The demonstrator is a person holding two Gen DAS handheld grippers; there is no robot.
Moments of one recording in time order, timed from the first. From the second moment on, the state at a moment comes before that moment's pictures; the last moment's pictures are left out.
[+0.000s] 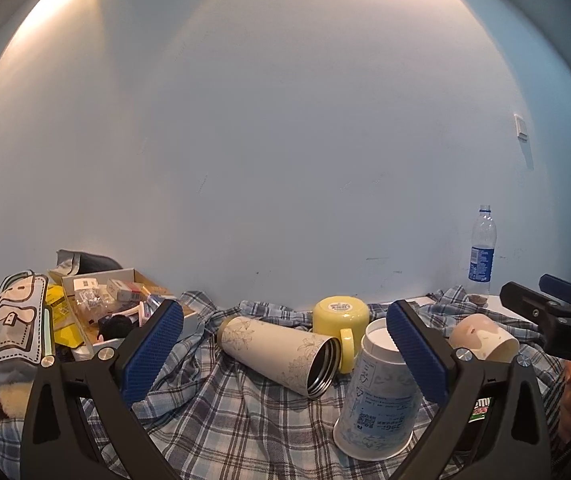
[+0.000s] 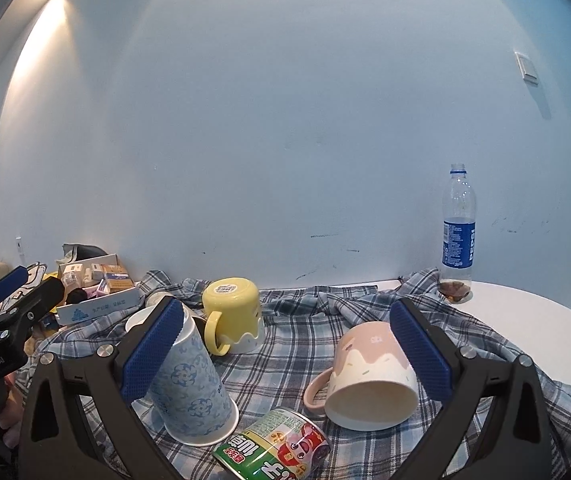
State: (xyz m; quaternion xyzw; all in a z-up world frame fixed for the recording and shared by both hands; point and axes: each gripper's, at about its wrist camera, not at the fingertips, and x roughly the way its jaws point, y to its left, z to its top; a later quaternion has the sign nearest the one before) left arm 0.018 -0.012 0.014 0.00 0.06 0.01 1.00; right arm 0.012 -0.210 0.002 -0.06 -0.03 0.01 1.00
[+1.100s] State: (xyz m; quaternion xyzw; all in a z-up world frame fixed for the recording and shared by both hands) left arm 0.021 -0.010 0.012 0.00 0.07 0.02 1.00; right arm 0.011 -0.202 -0.001 -0.08 -0.03 0.00 1.00
